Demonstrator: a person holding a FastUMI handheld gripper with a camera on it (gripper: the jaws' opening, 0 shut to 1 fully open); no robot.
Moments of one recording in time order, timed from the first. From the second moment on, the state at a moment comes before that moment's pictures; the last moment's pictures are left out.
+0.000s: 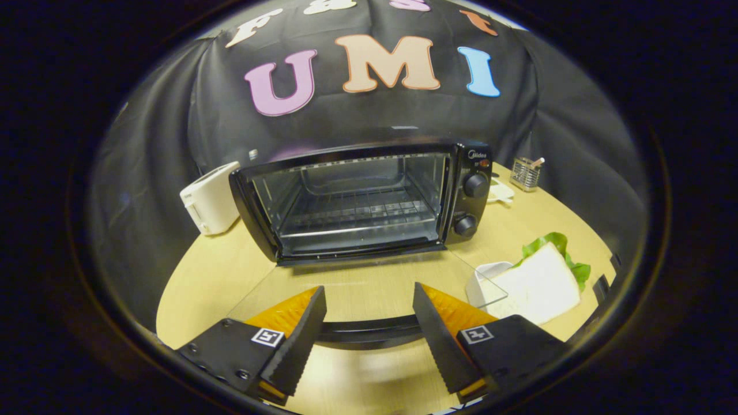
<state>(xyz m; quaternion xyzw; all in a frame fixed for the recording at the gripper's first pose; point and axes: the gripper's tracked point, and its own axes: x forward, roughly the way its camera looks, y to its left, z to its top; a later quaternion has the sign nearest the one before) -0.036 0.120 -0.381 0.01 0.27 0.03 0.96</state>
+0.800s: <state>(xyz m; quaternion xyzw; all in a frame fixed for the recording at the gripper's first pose) -0.022 0.115 -0.427 0.00 0.35 0.08 0.93</state>
